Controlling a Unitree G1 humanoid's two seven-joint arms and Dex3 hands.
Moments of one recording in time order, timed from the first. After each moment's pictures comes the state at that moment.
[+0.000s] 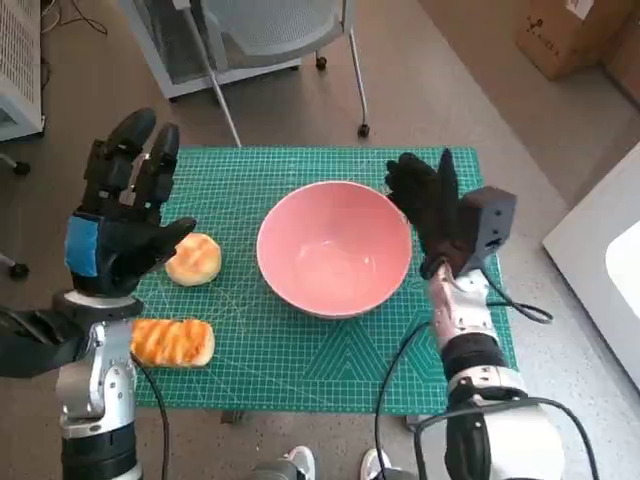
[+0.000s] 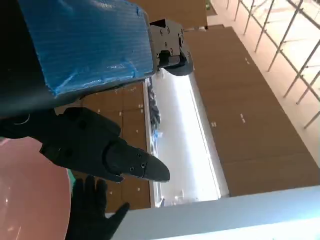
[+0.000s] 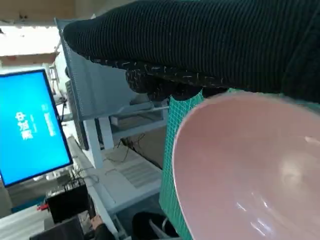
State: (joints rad) left arm -0.29 0.27 0.29 -0.09 -0.44 -0.09 -0.36; right arm -0.97 -0.06 -0.31 1.32 0.10 -0.37 0.19
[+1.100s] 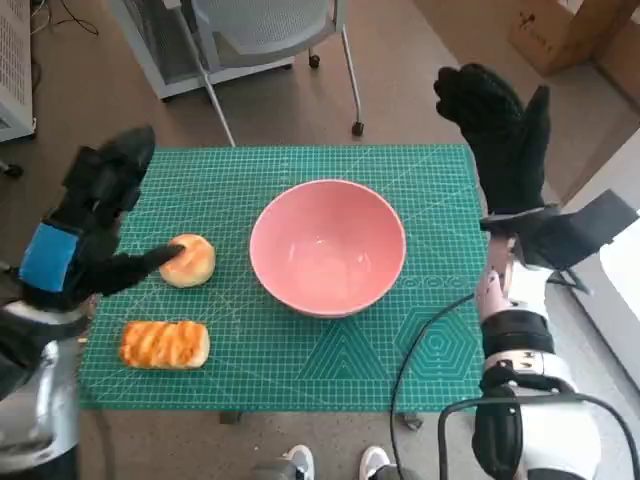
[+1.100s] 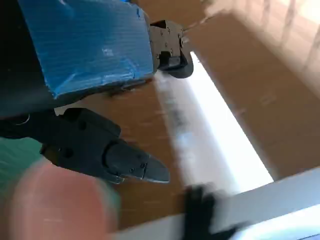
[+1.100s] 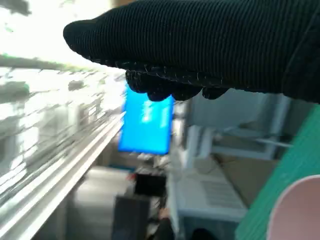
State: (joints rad) left arm -0.15 0.59 0.34 -0.39 -0.19 0.12 -0.40; right arm -1.01 -0.15 -0.34 1.16 0.24 -0.77 0.59
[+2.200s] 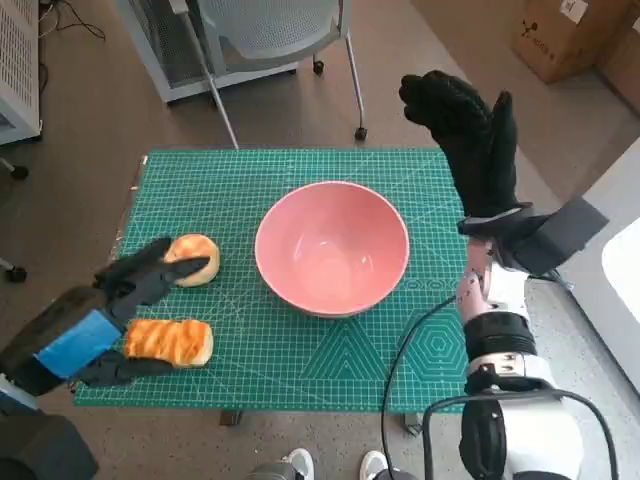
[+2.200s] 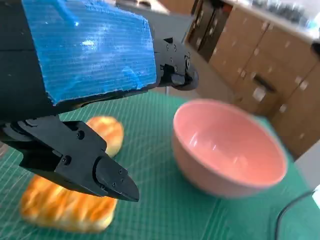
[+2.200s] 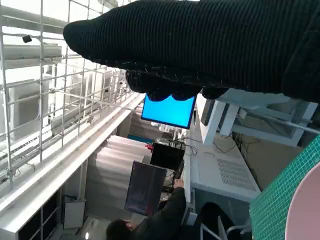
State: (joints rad) left arm 0.22 0.80 0.36 -0.67 0.12 0.14 -0.60; right arm -1.01 -0.09 -0.30 1.14 0.25 -0.78 0.60
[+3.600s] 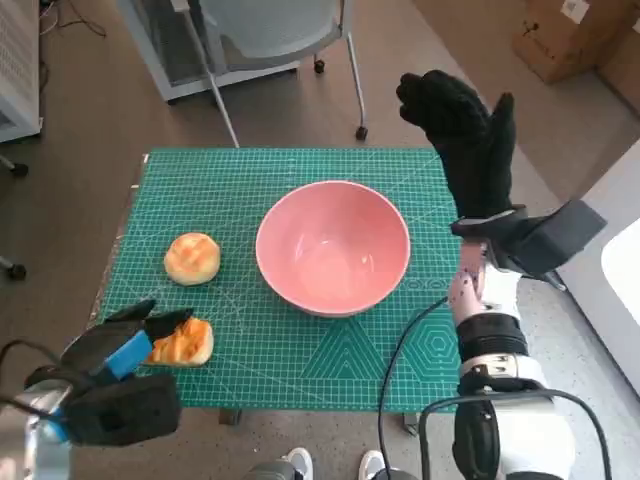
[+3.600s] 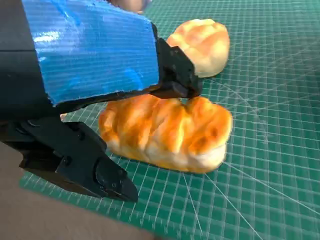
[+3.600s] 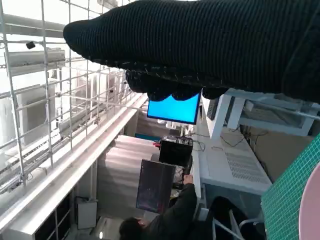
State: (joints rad) left arm 0.16 0.76 -0.01 -0.26 0.64 0.19 -0.40; right arm -1.01 -0.08 -0.31 1.13 0.30 -0.76 0.62
